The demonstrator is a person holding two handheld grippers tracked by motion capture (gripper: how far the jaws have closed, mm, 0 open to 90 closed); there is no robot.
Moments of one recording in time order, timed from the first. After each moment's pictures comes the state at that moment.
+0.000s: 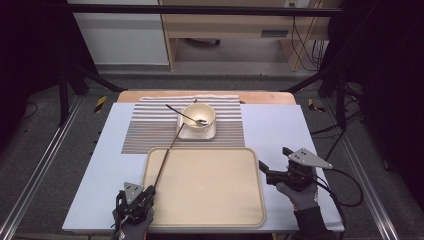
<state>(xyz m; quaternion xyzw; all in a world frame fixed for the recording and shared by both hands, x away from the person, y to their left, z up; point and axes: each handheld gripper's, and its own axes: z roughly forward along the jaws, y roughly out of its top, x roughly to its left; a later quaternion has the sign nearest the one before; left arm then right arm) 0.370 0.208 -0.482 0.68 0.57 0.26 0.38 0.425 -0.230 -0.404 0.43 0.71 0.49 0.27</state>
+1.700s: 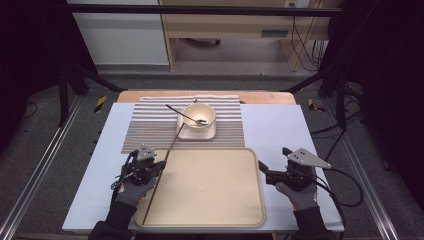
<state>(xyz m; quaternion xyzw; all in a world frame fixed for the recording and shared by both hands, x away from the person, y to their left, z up) 0.465 0.206 -0.443 0.81 0.43 0.18 0.36 0.426 -0.229 -0.405 0.43 0.71 0.49 0.28</state>
